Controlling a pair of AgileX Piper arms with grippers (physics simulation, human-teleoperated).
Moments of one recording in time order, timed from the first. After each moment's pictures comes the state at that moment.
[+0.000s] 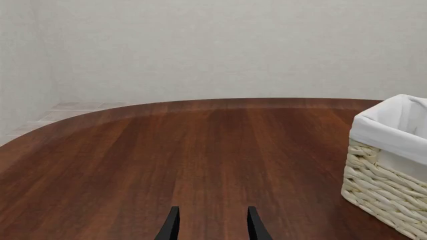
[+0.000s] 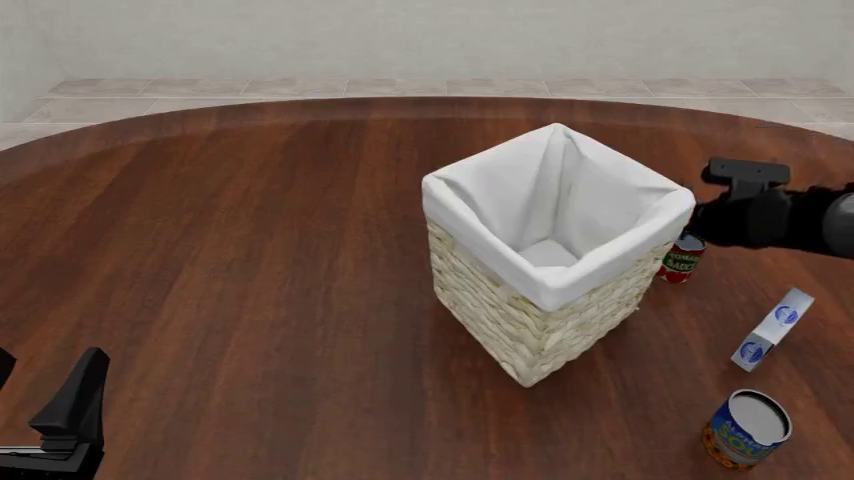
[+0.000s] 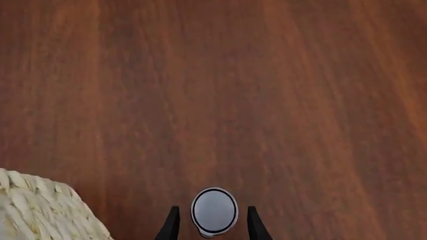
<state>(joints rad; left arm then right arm) 0.00 0.01 0.00 0.00 0.00 -0.19 1.87 -1.15 0.07 0.01</state>
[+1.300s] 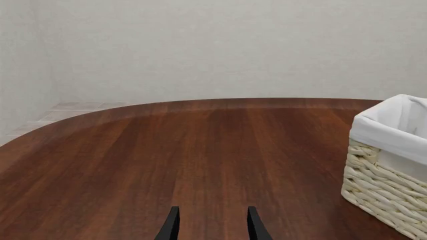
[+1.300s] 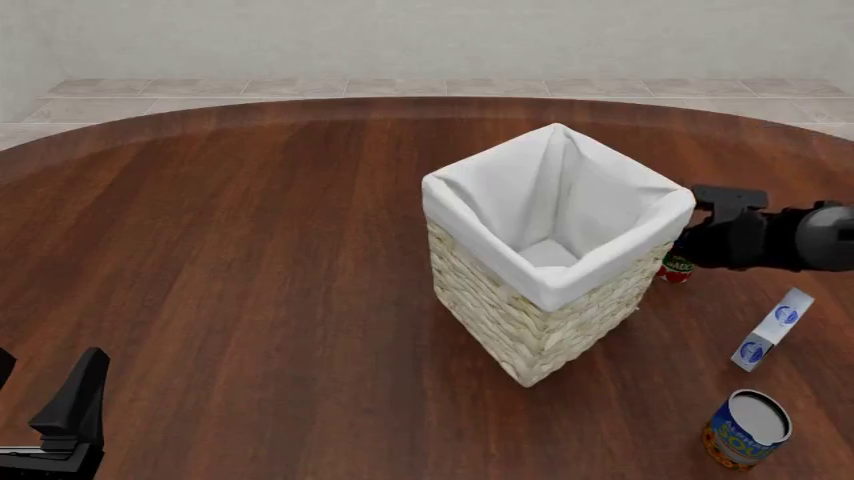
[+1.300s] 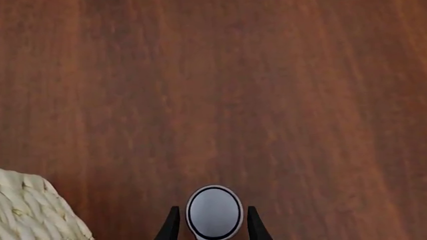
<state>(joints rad) 0.00 0.01 0.00 0.00 0.00 -0.19 1.98 -1.14 0.03 0.00</state>
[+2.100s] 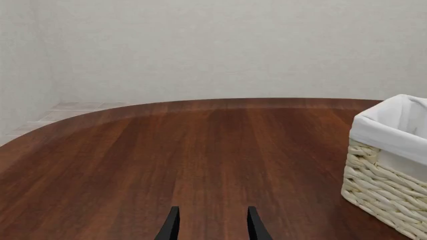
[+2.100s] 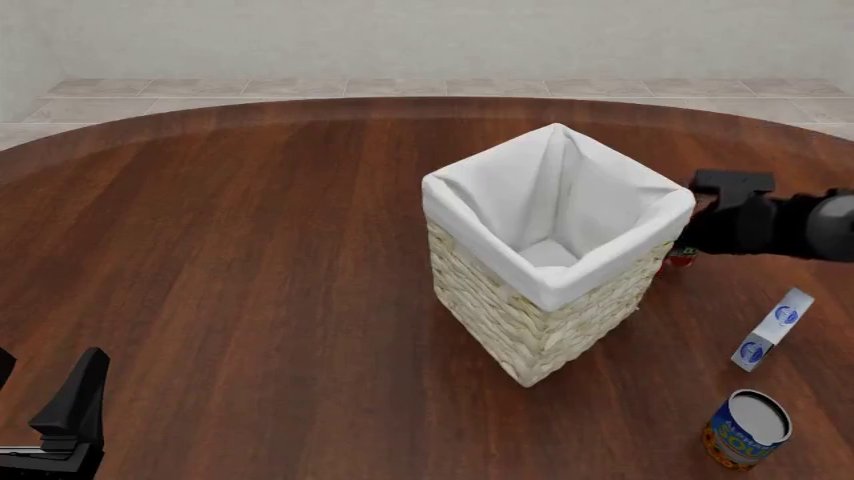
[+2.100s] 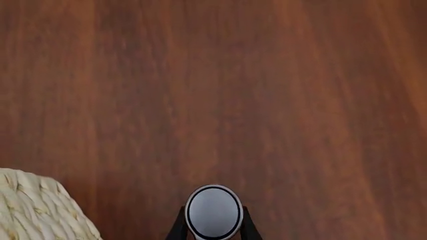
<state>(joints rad) 0.00 0.01 0.00 0.00 0.00 -0.19 1.93 -1.17 0.06 -0.03</state>
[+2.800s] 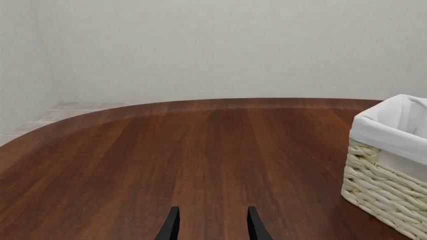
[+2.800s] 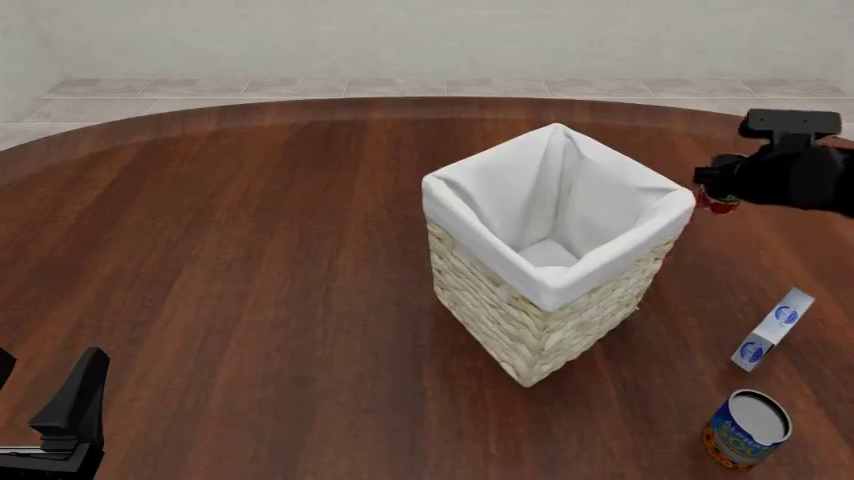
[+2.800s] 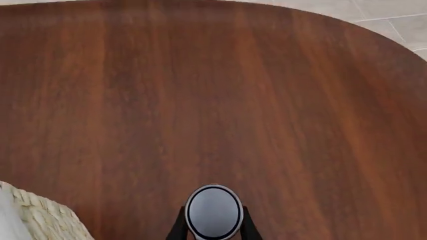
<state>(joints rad) 0.00 0.01 0.00 0.00 0.00 -0.23 1.78 -1.24 0.13 -0.06</state>
